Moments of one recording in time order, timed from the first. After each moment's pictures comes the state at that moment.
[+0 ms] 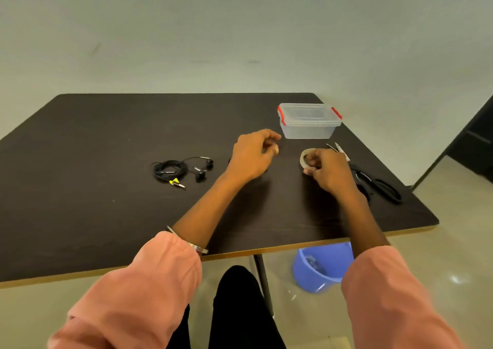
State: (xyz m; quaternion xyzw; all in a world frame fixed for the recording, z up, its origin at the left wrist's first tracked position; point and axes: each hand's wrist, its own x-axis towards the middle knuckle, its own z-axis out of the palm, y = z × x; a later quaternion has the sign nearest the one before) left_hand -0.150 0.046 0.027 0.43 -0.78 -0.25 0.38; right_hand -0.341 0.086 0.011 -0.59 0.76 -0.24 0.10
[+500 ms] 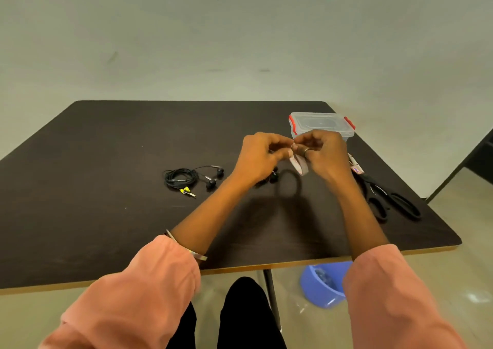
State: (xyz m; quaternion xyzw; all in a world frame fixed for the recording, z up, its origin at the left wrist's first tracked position) left_hand -0.140 0.047 0.047 0.39 -0.76 -0.28 0.43; right_hand -0.293 0.072 0.054 -0.59 0.62 -0.49 0.17
